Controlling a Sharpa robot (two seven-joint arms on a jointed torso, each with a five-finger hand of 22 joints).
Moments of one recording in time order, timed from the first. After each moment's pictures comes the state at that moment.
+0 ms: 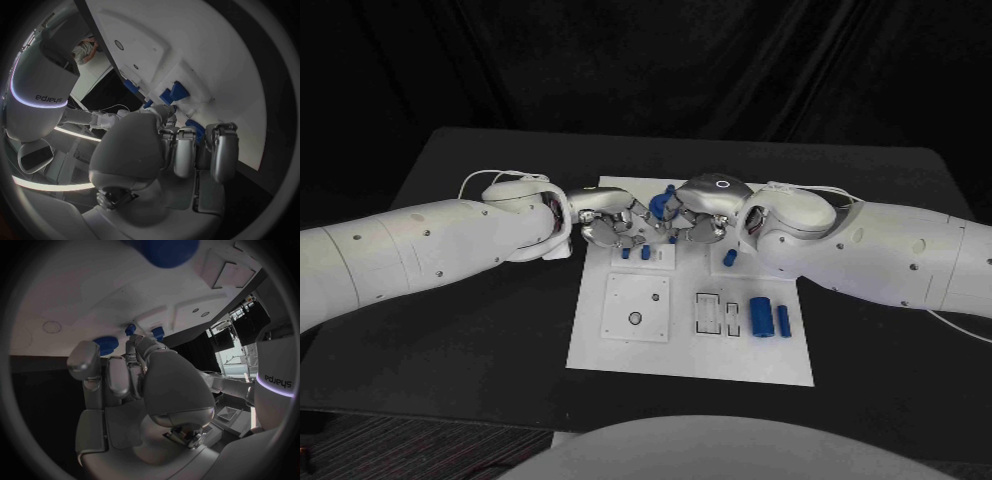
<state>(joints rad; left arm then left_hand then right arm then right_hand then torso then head) 1.31 -0.68 -0.21 1.28 -1.26 -0.03 0.38 1.44 -0.02 0.43 0.16 0.43 0.68 0.02 0.06 0.07 1.47 -0.03 1.57 1.31 1.46 -0.06 1.57 1.31 0.01 1.46 0.05 1.49 1.31 1.29 -0.62 -0.21 1.42 -1.62 -0.33 -0.02 1.34 -0.04 0.28 -0.02 0.42 0.98 0.08 0.28 0.41 1.42 -0.01 1.41 1.30 1.47 -0.08 1.25 1.16 0.11 1.45 0.04 0.93 1.31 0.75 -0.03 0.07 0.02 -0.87</state>
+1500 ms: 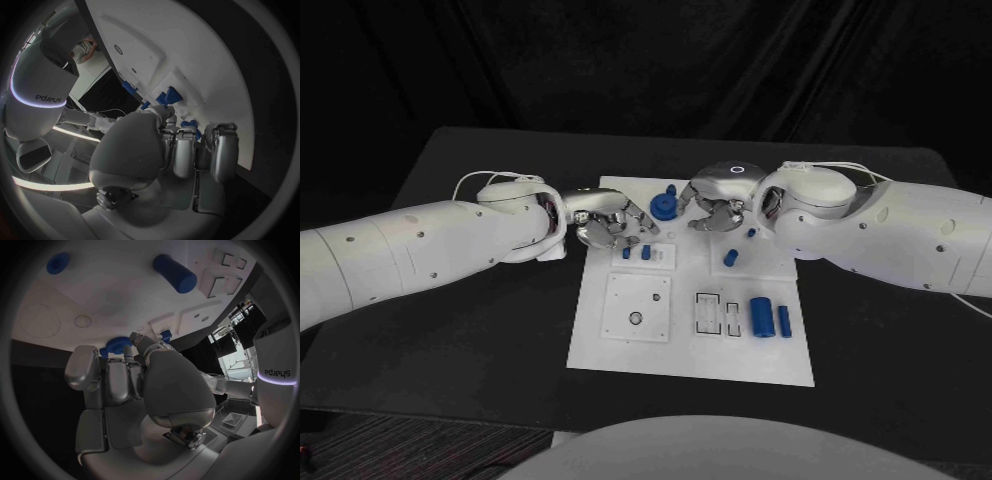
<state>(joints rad) 1.30 -0.70 -0.21 1.28 -1.26 -0.02 0.37 1.43 -0.02 0.44 0.15 0.43 0.69 0.03 0.06 0.06 1.47 -0.03 1.57 1.31 1.47 -0.07 1.57 1.31 0.01 1.46 0.05 1.49 1.31 1.35 -0.65 -0.21 1.42 -1.62 -0.20 -0.01 1.34 -0.08 0.30 -0.01 0.33 0.87 0.11 0.13 0.28 1.43 0.00 1.41 1.30 1.47 -0.06 1.32 1.24 0.09 1.46 0.04 1.05 1.31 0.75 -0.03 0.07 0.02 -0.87</state>
